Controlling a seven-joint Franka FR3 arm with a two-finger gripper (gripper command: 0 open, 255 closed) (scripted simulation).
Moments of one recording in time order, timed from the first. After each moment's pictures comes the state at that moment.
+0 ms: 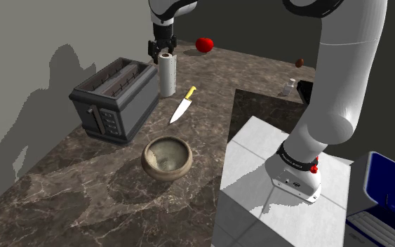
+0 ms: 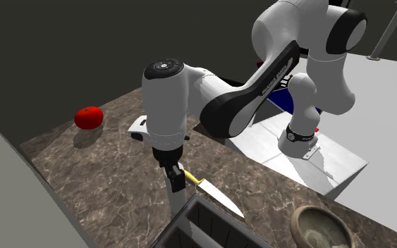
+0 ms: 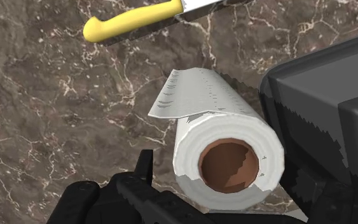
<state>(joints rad) 0.04 0.39 0.01 -1.62 -0.07 2.06 0.07</state>
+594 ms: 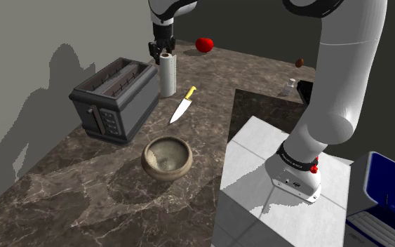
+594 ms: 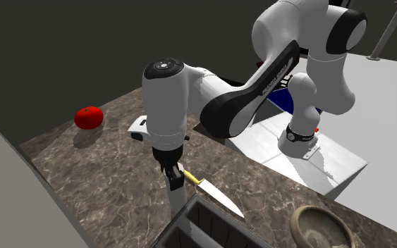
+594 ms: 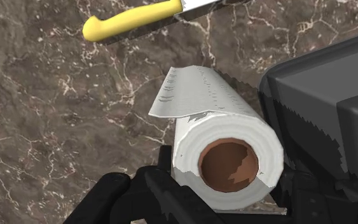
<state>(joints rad) 0.04 0.39 0.01 -1.62 -0.07 2.06 0.07</state>
